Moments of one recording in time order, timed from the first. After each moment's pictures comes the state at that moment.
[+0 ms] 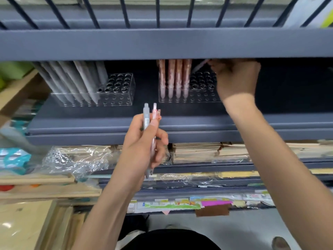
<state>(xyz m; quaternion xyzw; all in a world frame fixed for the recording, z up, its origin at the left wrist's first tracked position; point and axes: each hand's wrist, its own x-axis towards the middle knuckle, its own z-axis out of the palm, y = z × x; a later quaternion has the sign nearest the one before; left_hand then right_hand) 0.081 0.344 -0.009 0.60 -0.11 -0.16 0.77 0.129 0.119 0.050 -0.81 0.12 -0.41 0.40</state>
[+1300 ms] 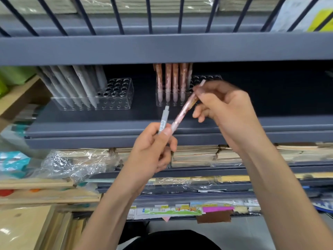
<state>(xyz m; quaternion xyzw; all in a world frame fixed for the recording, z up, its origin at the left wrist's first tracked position) 0.078 0.334 -0.016 0.61 -0.19 -0.20 0.74 0.061 0.144 0.038 -0.70 0.00 -0.18 0.70</state>
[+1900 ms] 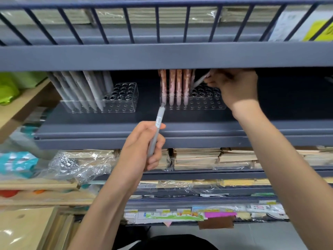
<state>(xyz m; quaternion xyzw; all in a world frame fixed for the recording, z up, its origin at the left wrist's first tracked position) 0.086 0.352 -0.007 0.61 -0.14 -0.17 0.76 0.128 0.102 0.049 -0.75 0.10 -0.33 0.56</state>
